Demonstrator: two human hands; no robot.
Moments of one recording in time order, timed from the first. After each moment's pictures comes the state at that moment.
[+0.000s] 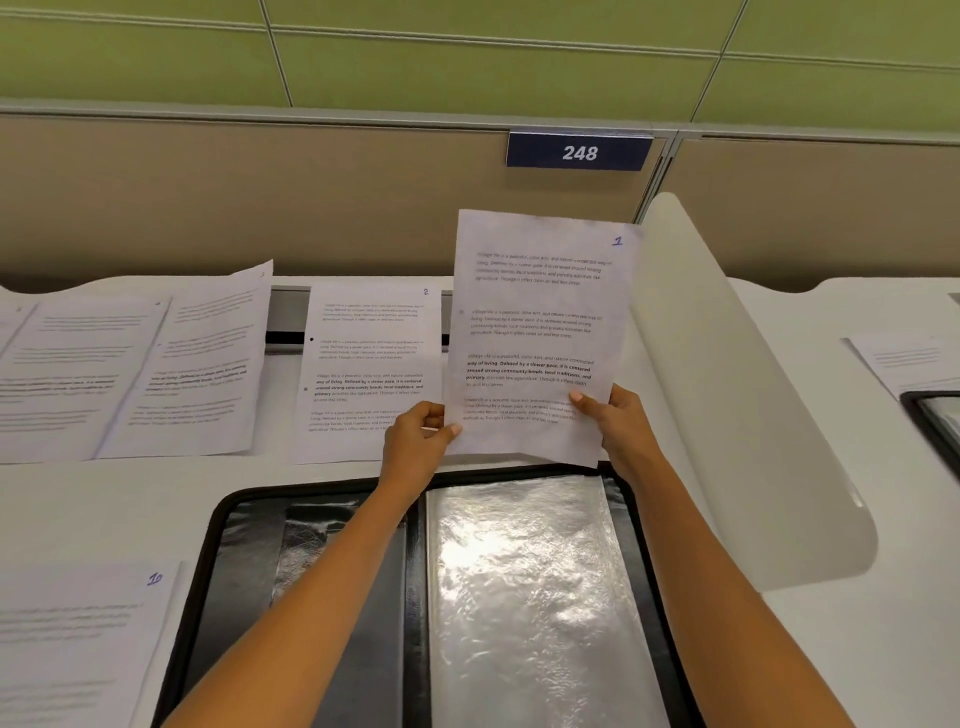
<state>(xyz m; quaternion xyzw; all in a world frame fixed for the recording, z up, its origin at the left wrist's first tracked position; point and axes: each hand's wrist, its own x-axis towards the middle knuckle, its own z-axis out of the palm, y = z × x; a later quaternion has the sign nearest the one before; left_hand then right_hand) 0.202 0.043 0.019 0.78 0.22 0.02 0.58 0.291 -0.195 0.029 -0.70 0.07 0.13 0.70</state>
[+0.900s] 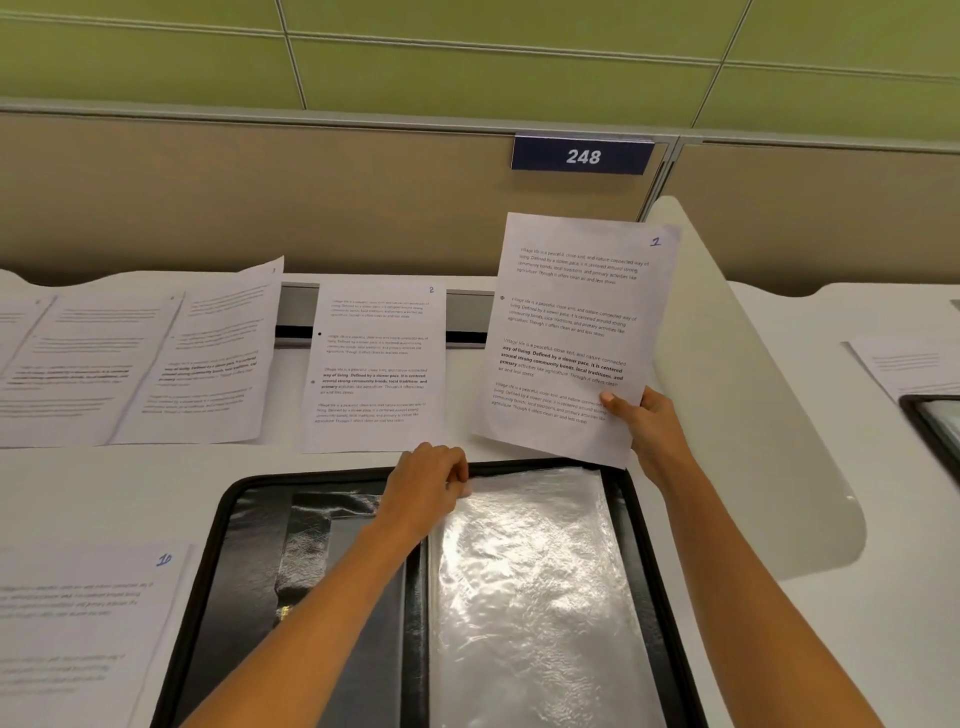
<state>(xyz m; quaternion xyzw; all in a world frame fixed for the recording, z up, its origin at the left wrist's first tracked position) 0.155 0.031 0.009 0.96 0.03 -0.02 0.27 0.283 -0.228 0.037 -0.69 0.08 0.11 0.71</state>
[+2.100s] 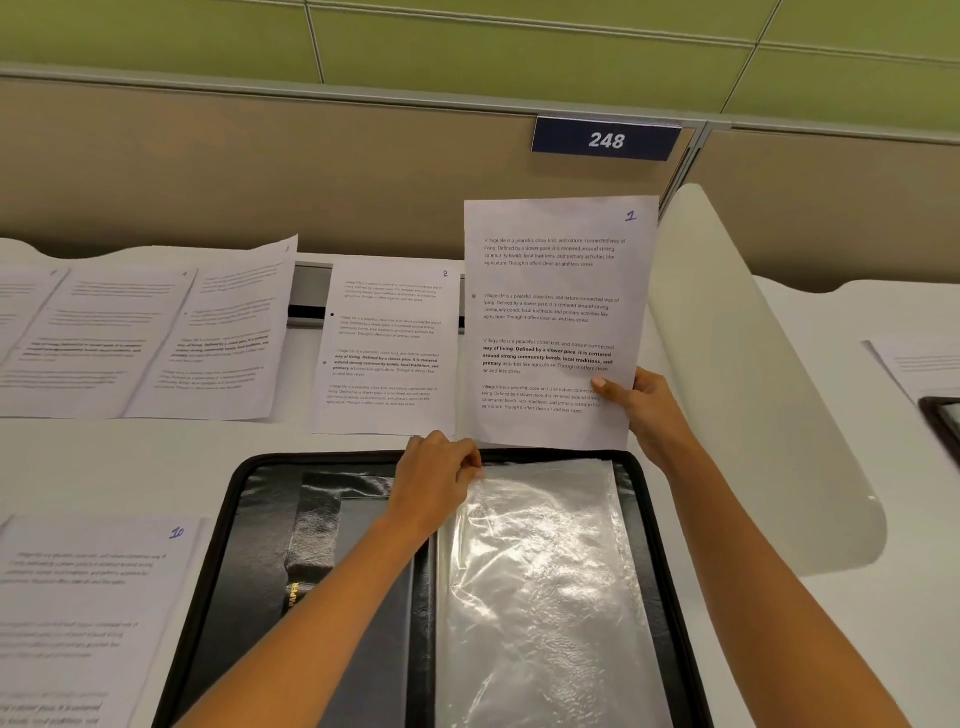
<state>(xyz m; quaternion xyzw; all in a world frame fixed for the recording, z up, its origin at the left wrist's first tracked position) 0.148 0.031 -0.007 0.96 0.02 0.06 0.26 0.285 -0.210 0.050 -0.70 -0.01 0.17 0.70</state>
